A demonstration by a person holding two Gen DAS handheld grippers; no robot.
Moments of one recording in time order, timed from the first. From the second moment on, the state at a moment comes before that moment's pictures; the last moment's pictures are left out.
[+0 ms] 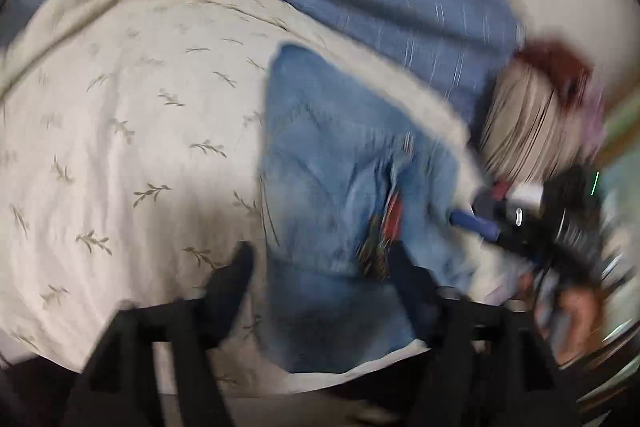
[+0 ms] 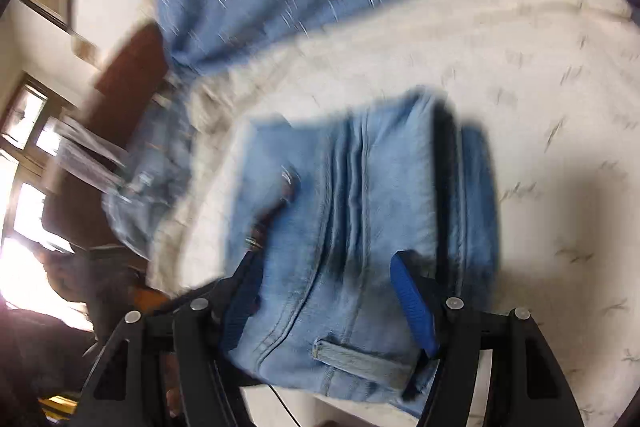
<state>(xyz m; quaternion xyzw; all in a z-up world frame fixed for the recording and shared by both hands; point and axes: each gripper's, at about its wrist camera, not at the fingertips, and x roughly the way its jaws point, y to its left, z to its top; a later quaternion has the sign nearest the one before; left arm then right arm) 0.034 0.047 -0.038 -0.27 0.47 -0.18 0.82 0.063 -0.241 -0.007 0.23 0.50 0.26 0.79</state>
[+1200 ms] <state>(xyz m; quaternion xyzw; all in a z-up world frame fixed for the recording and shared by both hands) 0.067 0.022 -0.047 -0.16 0.48 -0.13 0.85 0.064 -0.269 -0.047 0.28 0.52 0.18 0.78</state>
